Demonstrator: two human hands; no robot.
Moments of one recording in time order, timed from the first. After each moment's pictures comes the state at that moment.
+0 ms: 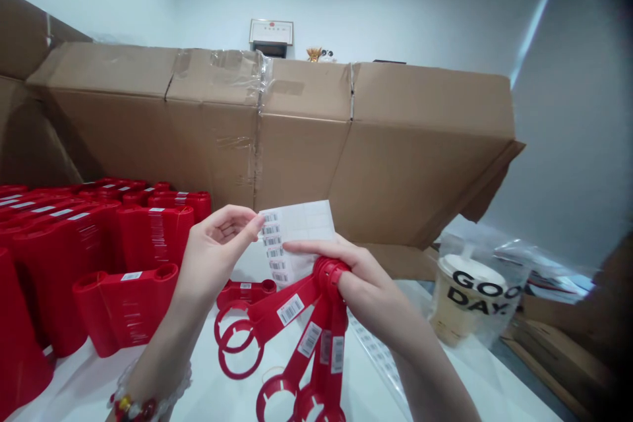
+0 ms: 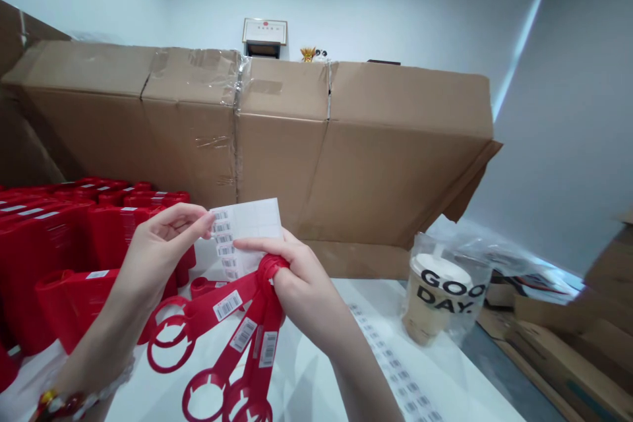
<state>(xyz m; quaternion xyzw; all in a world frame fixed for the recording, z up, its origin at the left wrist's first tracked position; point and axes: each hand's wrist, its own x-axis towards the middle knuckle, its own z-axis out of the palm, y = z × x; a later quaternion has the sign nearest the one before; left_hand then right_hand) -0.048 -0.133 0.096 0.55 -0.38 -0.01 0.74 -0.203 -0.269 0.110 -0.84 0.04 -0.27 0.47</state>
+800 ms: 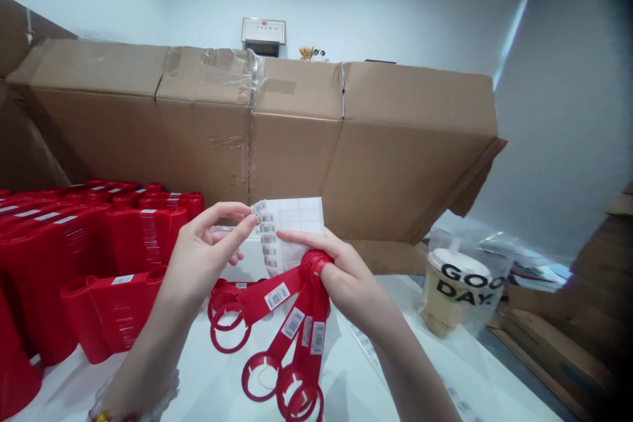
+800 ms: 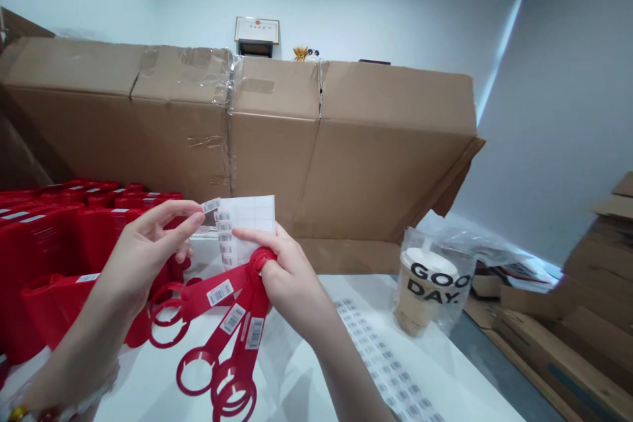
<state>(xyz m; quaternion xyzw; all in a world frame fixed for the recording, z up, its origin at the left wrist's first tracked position) -0.048 -0.126 0.096 0.61 -0.34 -0.06 0.71 -0.190 -0.276 0.095 -0.84 0.02 -0.31 0.45</state>
